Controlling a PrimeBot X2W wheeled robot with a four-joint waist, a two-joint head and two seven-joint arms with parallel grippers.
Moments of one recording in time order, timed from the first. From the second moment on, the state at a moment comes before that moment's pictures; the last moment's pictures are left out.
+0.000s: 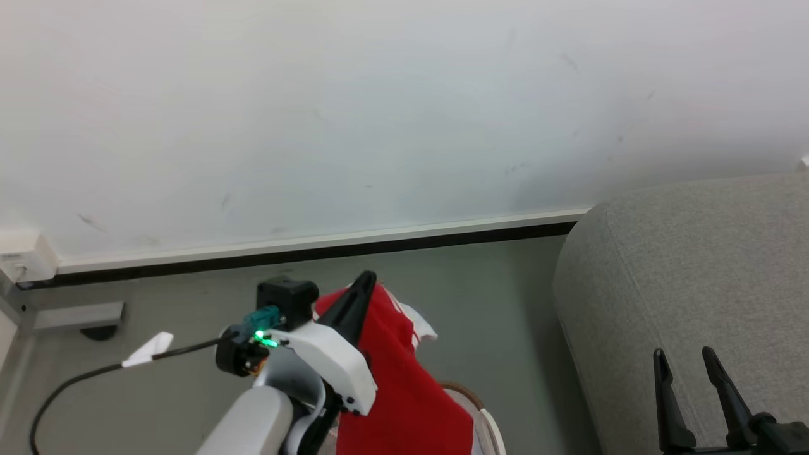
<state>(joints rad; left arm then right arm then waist) -0.40 0.12 -0.46 0.28 -0.42 0.00 0.04 -0.01 -0.05 0.00 0.18 0.23 0.13 -0.26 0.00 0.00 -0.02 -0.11</state>
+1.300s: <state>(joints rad) -0.46 0.16 -0.42 0.06 -0.44 0.10 0.12 -0.24 -0.07 0.67 0.36 0.28 0.13 -0.26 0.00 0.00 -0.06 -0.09</state>
